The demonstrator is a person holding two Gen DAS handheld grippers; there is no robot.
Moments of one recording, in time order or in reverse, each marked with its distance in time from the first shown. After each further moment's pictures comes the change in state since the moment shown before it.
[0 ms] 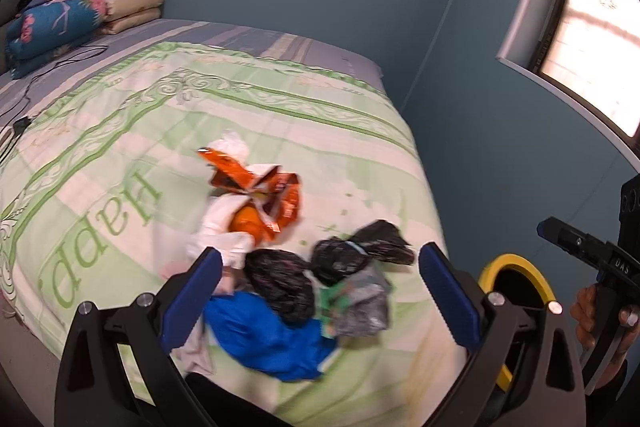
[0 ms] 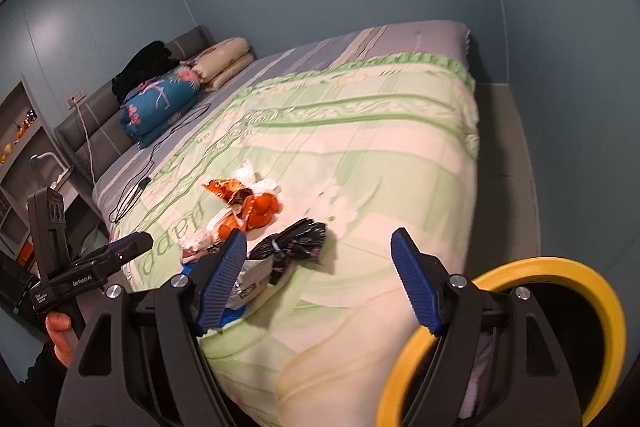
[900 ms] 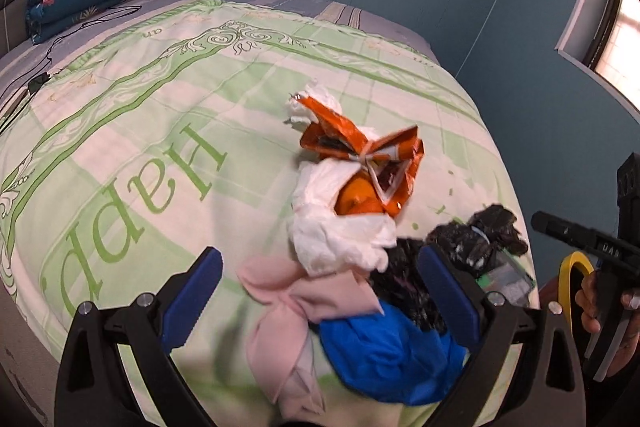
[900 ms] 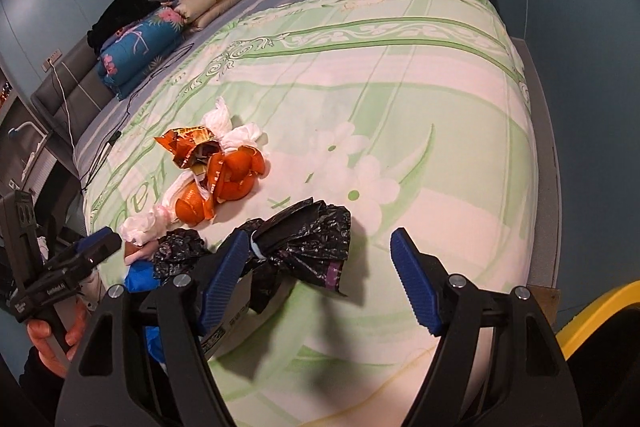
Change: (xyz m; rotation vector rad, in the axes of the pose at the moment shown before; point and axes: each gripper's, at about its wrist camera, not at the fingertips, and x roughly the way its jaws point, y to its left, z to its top) left arm 0.066 0.091 -0.010 -0.065 0.099 0.093; right arm 0.149 0.011 -0.006 -0.012 0.222 -0.042
